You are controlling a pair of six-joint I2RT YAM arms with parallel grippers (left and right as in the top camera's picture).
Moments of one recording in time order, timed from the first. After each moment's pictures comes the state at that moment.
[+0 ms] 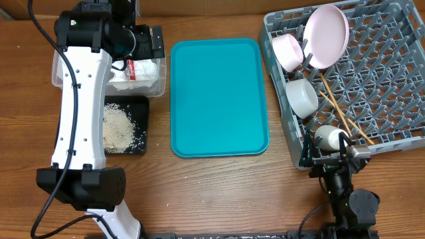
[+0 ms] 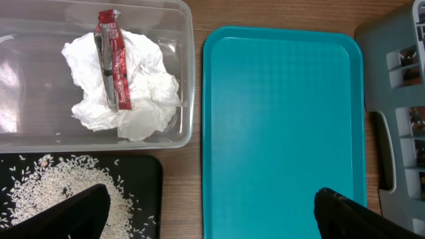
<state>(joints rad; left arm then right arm) -0.06 1.90 2.18 -1.34 0.10 -0.18 0.03 0.01 0.02 -0.02 -0.09 0.25</state>
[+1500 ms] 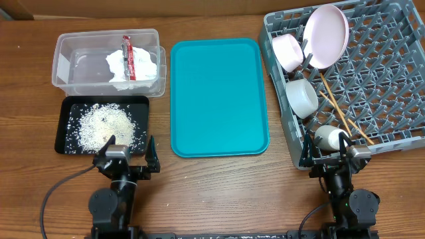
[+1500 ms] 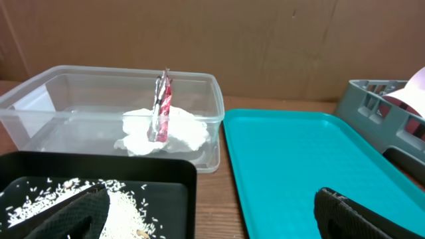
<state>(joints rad) 0.05 0.13 0.08 -0.04 0.11 -0.10 0.03 0.01 0.02 -0.03 -0.10 0.25</state>
